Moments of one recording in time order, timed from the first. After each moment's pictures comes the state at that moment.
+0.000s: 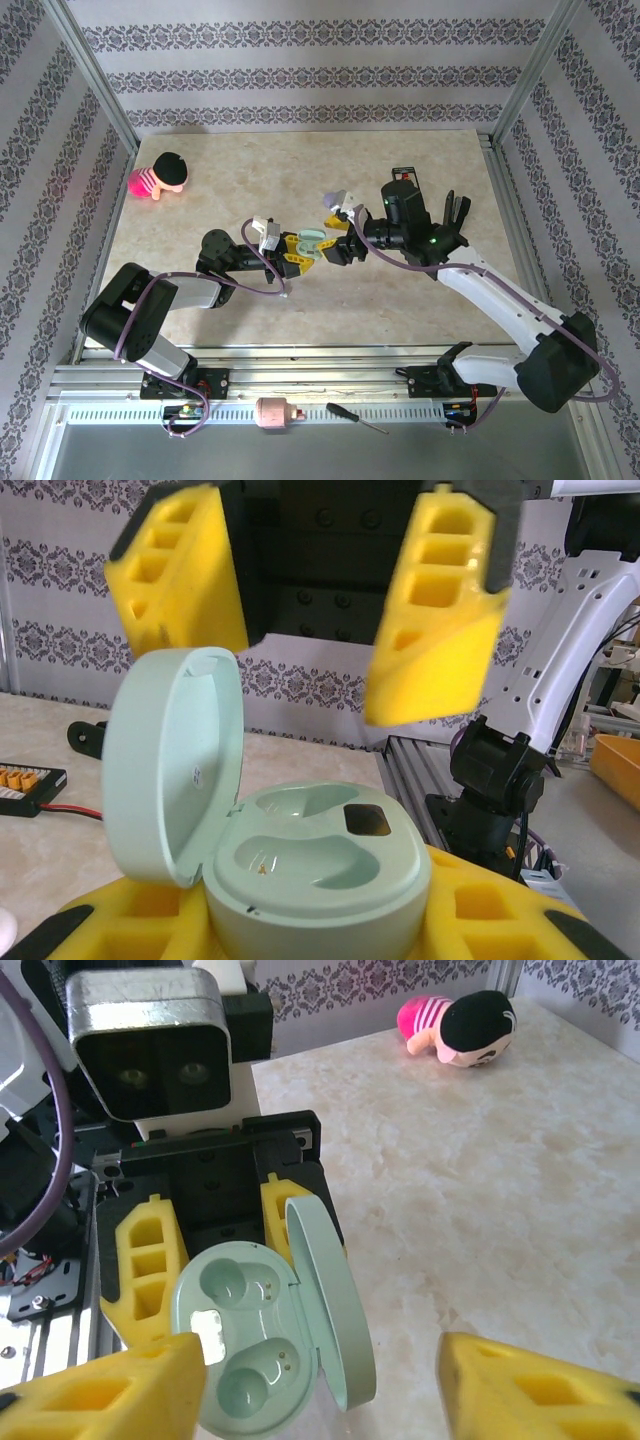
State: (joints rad) left arm -0.42 1.53 0.46 1.28 1.06 -0.31; right arm 0.57 1.22 0.99 -0.28 -0.67 -0.22
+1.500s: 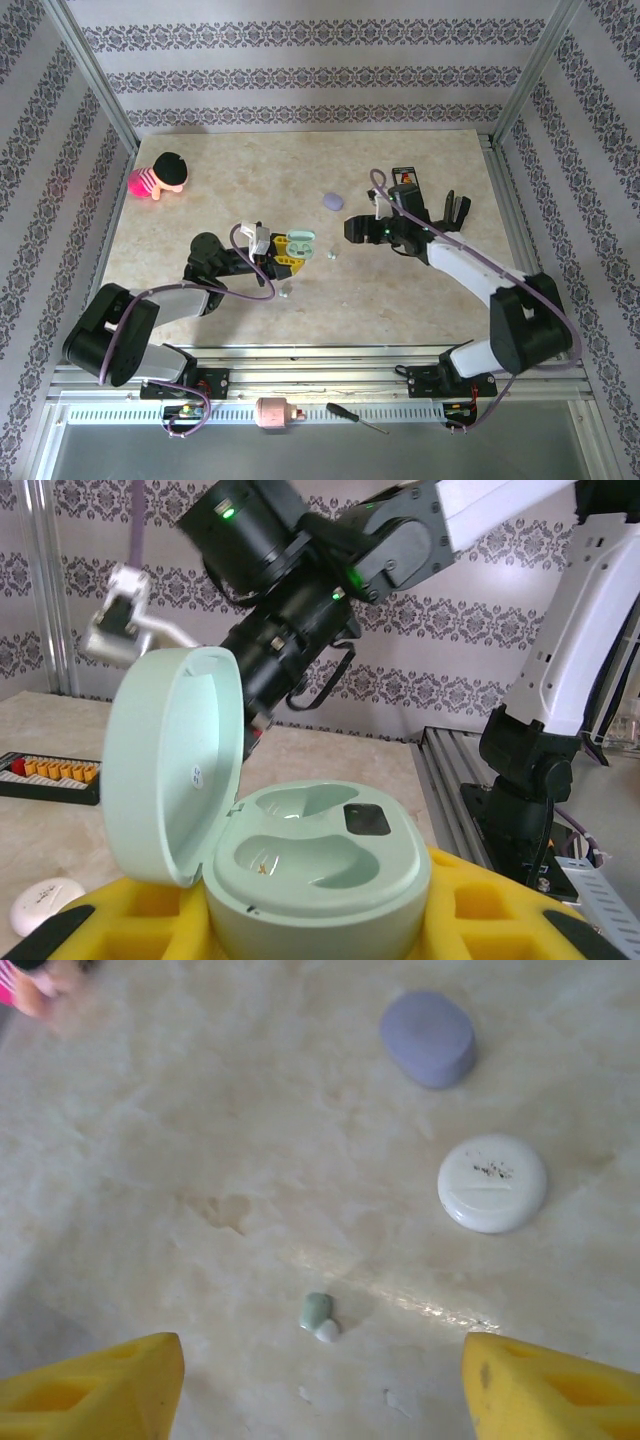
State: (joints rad) left arm -0.37 1.38 0.39 1.14 1.02 -0.20; right arm 0.39 1.46 0.90 -0.23 -0.34 0.34
